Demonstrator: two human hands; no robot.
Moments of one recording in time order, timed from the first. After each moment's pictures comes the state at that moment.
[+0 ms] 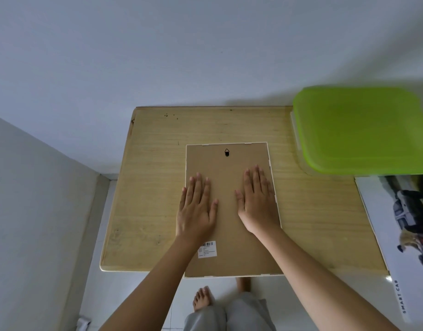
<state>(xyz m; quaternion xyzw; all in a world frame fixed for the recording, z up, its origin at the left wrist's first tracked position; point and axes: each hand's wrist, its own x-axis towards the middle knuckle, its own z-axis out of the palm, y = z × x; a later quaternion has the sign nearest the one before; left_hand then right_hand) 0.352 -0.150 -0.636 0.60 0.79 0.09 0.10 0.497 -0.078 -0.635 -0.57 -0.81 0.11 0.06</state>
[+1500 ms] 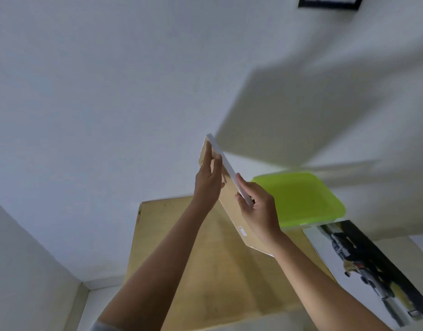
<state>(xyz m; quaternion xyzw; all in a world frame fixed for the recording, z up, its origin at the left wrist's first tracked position) 0.371 -0.092 -0.340 0.50 0.52 0.58 0.39 0.501 -0.098 -0.396 -0.40 -0.74 0.13 0.52</state>
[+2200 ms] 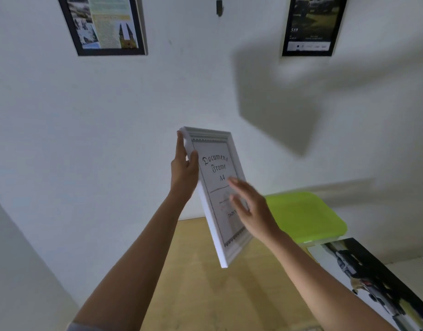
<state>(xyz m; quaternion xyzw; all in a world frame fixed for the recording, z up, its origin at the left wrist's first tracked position) 0.319 -0.108 -0.265 0.53 0.51 0.64 0.22 0.492 -0.109 -0.348 -0.31 -0.80 0.14 0.49</state>
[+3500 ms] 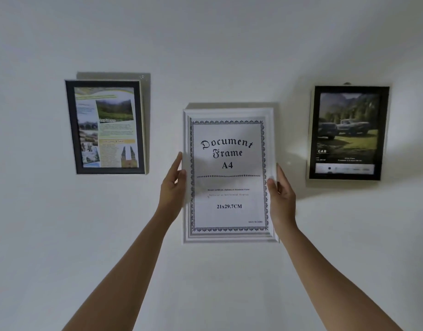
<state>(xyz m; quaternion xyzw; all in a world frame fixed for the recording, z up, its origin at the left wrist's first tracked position) 0.269 0.102 -0.087 0.54 0.43 0.71 0.11 0.479 0.193 -0.118 -0.18 -0.58 0.32 0.72</state>
